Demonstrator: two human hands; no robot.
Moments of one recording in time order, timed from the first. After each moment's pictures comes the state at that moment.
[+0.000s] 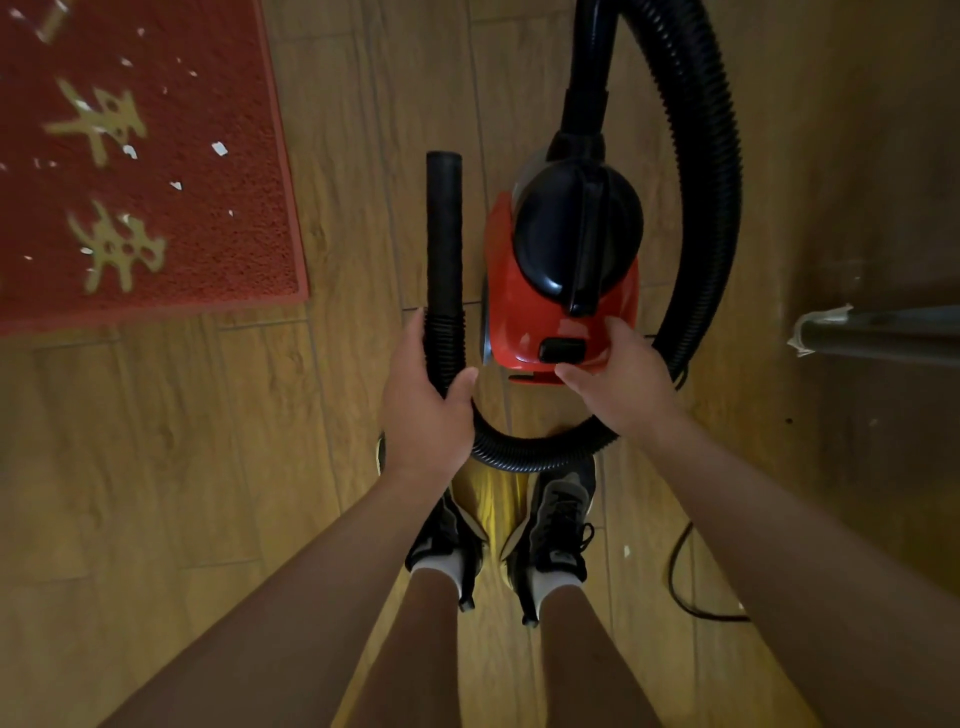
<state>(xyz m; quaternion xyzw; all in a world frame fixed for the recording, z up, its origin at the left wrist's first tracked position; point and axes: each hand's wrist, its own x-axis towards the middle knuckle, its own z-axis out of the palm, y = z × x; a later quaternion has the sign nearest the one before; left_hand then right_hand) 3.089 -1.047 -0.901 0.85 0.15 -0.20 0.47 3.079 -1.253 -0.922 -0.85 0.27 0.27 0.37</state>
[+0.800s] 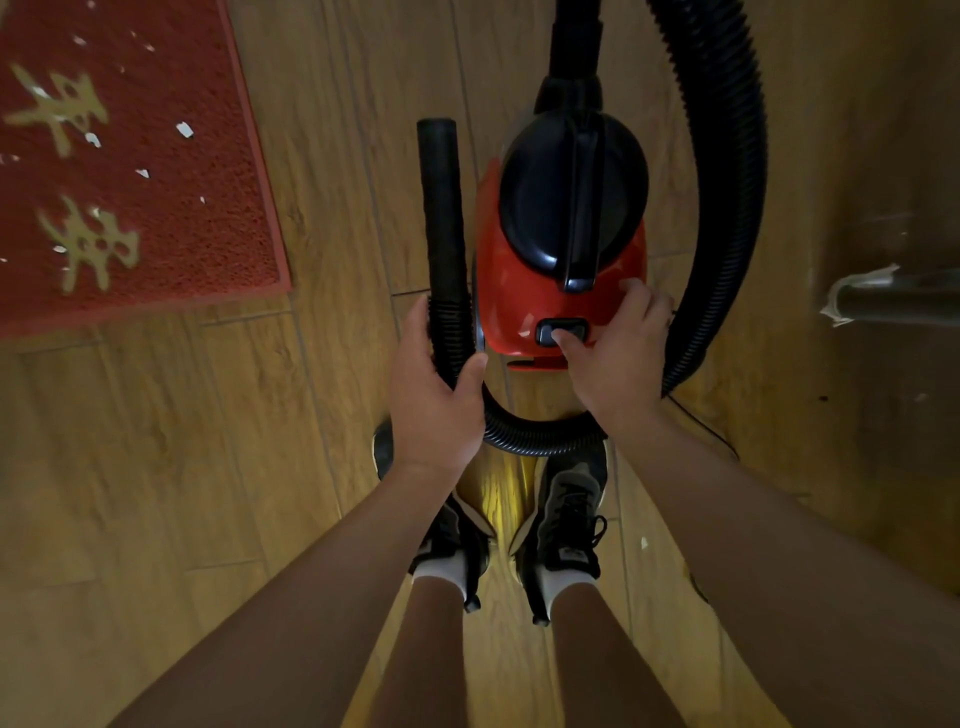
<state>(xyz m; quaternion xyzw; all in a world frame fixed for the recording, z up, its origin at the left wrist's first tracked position) 3.083 -1.069 -0.924 0.85 0.12 -0.17 0.49 3.071 -1.241 -0.975 -0.88 0.34 0.13 0.30</state>
